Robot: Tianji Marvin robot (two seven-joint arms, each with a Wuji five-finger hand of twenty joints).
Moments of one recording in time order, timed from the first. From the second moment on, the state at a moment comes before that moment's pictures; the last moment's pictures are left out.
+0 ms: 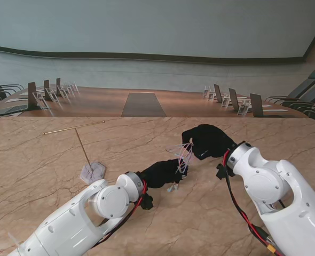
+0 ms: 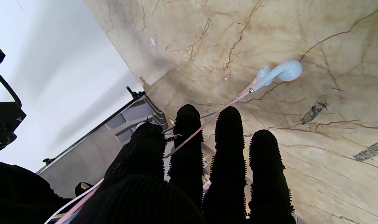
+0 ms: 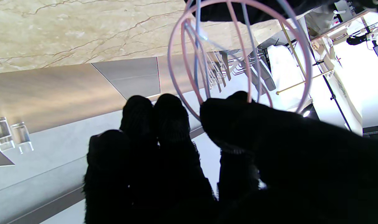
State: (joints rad) left arm 1.26 -1.16 -0.74 -1.55 0.25 0.05 -0.12; right arm -1.51 -1.05 1.34 -1.84 -0.61 -0.18 0.29; left_hand 1.21 -0.04 0.09 -0.06 0.30 0.01 1.05 0.84 0.78 0.10 0.78 1.03 0.59 0.26 0.77 0.76 0.14 0.28 1.10 0.68; right_hand 0.64 -0.80 1.41 0.21 0.86 -0.21 1.20 0.76 0.97 0.30 1.15 0.60 0.71 0.32 1.26 0.64 0.50 0.32 1.62 0.86
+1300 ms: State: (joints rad) left arm 1.29 -1.14 -0.76 -1.56 0.29 0.08 -0.15; right arm -1.51 -1.05 1.38 -1.86 -0.60 -0.22 0.29; left_hand 0.99 -0.06 0.02 -0.06 0.29 0.04 0.72 0.58 0.55 0.11 0.47 0.67 0.38 0.22 0.45 0.59 0.02 0.26 0.92 0.62; right_hand 0.64 -0.80 1.41 0.21 0.86 -0.21 1.20 0.78 0.97 0.30 1.15 0.60 0.71 0.32 1.26 0.64 0.50 0.32 1.62 0.86
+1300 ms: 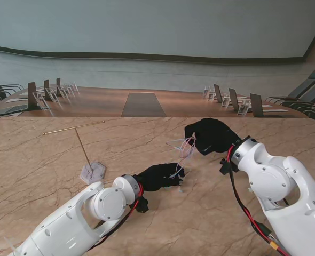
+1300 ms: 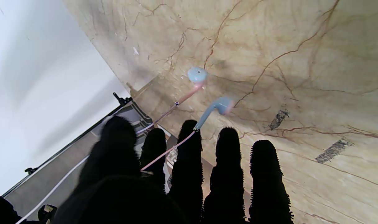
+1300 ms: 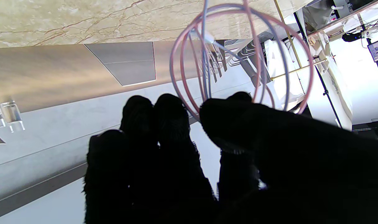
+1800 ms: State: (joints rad) left arm 1.35 -1.13 -0.84 -1.59 0.37 0.06 -0.14; right arm -1.56 -1.05 1.40 -1.86 -0.66 -0.19 0.29; left_hand 0.75 -0.08 0.14 -0.06 0.18 0.09 0.51 0.43 0.39 0.11 0.32 0.47 0.26 0.16 0.27 0.48 -0.05 0.22 0.70 0.57; right_hand 0.64 -0.80 1.41 0.22 0.86 -0.21 1.20 0.78 0.97 0.30 1.15 0.60 0.71 0.32 1.26 0.64 0.50 0.32 1.62 0.86
